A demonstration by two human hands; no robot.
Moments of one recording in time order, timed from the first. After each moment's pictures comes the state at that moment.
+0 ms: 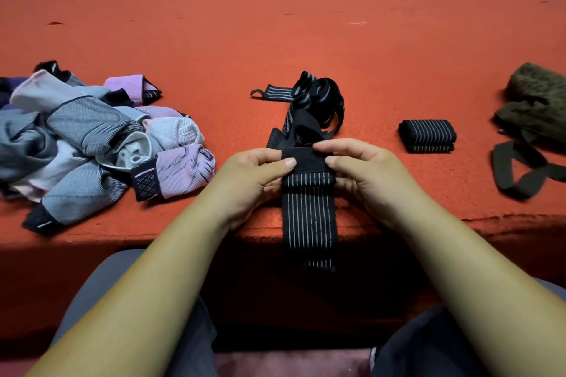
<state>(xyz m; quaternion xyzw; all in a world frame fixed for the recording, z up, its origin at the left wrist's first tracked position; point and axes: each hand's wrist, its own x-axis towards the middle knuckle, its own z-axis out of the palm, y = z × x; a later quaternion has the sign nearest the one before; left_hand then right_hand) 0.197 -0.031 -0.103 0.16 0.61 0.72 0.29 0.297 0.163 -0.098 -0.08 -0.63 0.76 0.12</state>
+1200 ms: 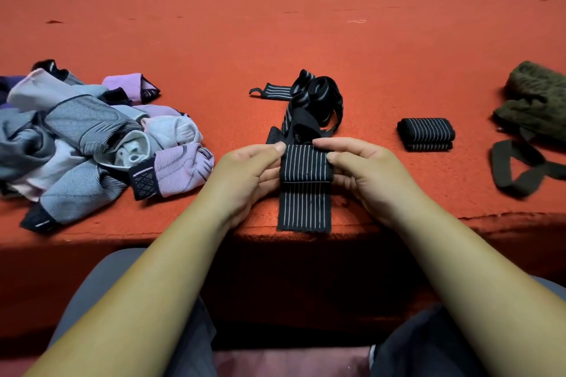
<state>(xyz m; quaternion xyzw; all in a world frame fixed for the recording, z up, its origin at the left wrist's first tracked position) 0.195 -0.027 -0.104 0.13 0.61 0.74 0.26 0.296 0.161 -0.099 -0.09 -0.63 0.76 0.13</state>
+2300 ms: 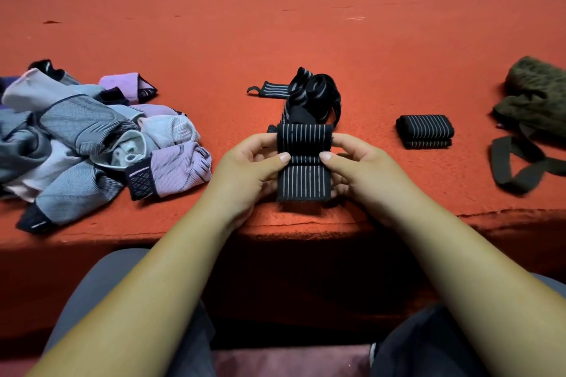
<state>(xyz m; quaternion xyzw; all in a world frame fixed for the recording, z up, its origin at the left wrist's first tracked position) 0.203 -0.023 -0.103 0.18 0.61 0.74 0.22 0.296 0.162 -0.103 -0.11 -0.68 0.72 0.11</state>
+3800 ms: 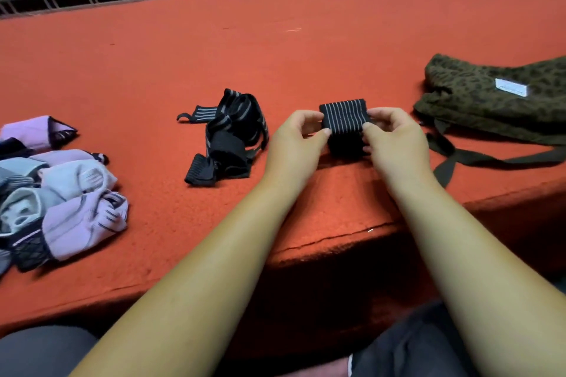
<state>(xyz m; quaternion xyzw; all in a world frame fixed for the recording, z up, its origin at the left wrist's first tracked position) 0.216 0.193 -0.097 0.29 0.73 0.62 0.06 0.315 0.325 -0.103 -0.32 -0.69 0.51 0.40</state>
